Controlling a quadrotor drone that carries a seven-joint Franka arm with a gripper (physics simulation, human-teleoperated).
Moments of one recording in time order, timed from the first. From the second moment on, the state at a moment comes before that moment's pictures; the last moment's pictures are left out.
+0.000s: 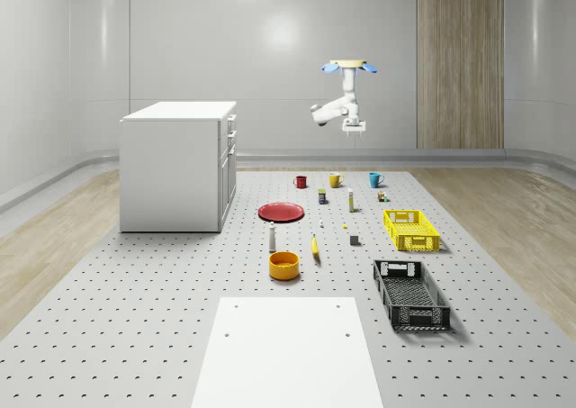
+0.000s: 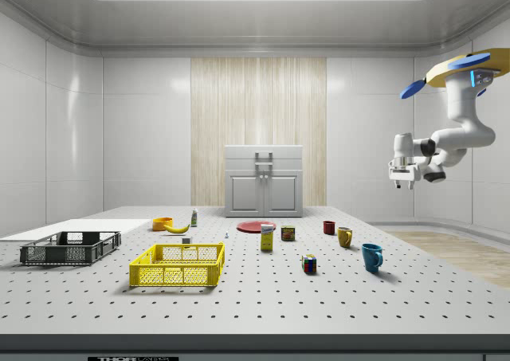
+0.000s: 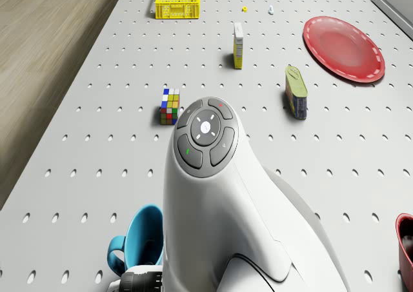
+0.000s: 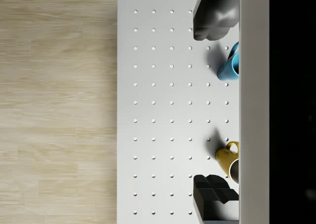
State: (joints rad) arm -1.07 -1.16 1.29 -2.89 -1.94 1.24 1.60
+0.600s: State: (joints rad) arm -1.09 -1.22 1.31 -2.89 -1.91 1.29 1.62
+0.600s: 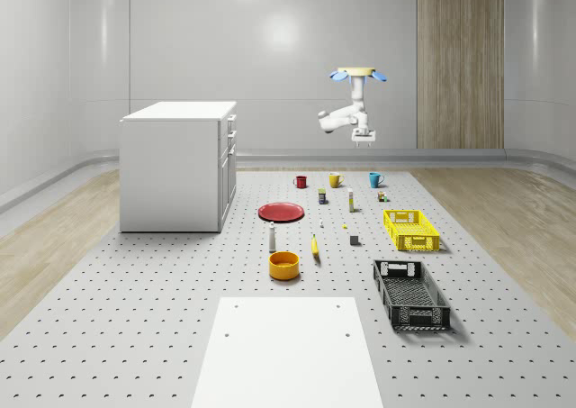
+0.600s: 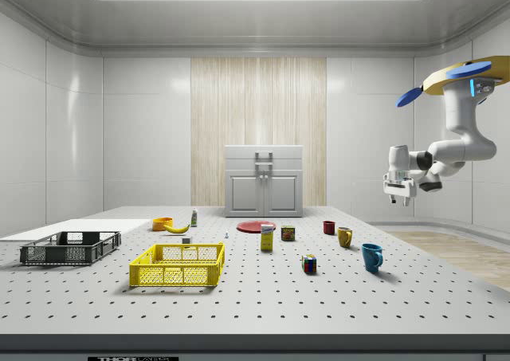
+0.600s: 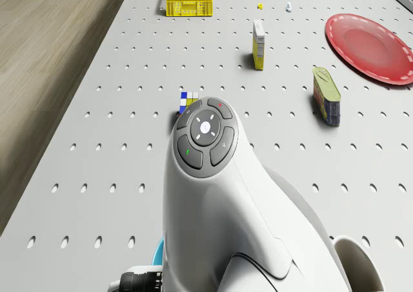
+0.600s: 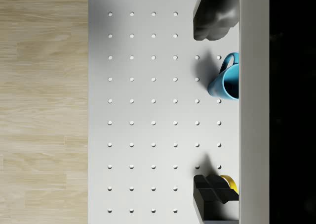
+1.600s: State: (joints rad) arm -1.12 -1.30 1.33 -2.88 -1.87 1.37 1.64
